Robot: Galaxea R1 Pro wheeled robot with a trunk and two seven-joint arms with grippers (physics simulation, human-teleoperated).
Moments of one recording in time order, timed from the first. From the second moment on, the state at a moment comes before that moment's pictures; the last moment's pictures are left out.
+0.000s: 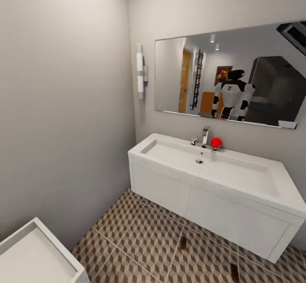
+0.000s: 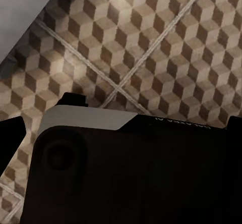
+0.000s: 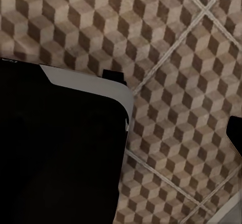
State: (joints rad) left arm -0.20 -0.08 -0.06 0.00 0.26 -0.12 0.03; right arm -0.16 -0.01 0.09 0.03 0.11 -0.10 -0.05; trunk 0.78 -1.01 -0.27
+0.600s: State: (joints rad) left arm -0.20 -0.08 -0.06 0.00 0.26 -0.12 0.03; right arm -0.16 -0.01 0.09 0.03 0.11 -0.09 -0.05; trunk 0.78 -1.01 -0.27
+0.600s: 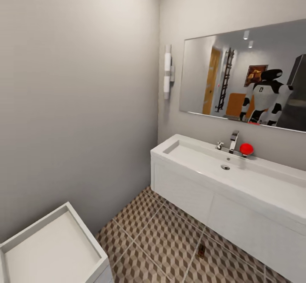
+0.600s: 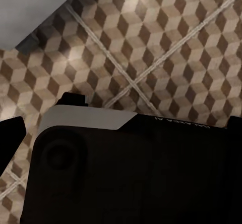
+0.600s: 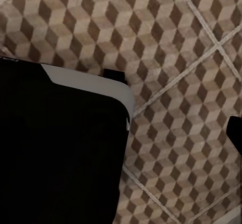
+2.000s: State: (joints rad) left arm -0.20 -0.08 -0.06 0.00 0.26 -0.12 0.03; right arm -0.16 -0.01 0.09 0.03 0.11 -0.10 -0.05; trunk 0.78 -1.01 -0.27
